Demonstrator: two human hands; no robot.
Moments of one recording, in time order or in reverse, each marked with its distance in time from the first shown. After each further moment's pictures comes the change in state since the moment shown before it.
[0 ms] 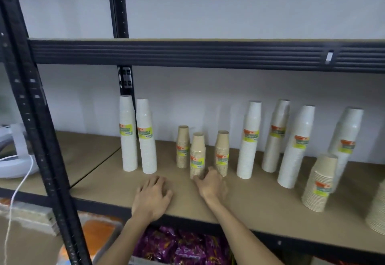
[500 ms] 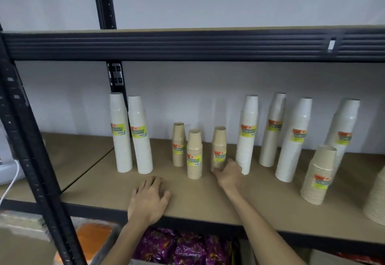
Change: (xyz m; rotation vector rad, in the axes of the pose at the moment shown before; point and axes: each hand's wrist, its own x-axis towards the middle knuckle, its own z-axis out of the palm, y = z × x) left_hand -0.002 0.001 0.003 0.014 0.037 0.006; right_hand 0.039 0.039 -0.027 0.049 0.067 0.088
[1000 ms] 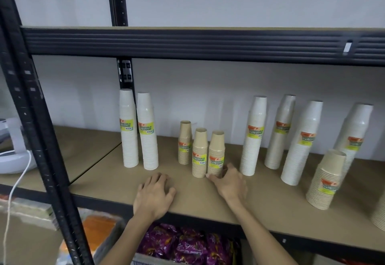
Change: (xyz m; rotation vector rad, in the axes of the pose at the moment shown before) left_hand -0.001 0.000 -0.001 -0.001 -0.005 0.006; right_hand -0.028 0.000 0.003 -0.097 0.006 -0.074
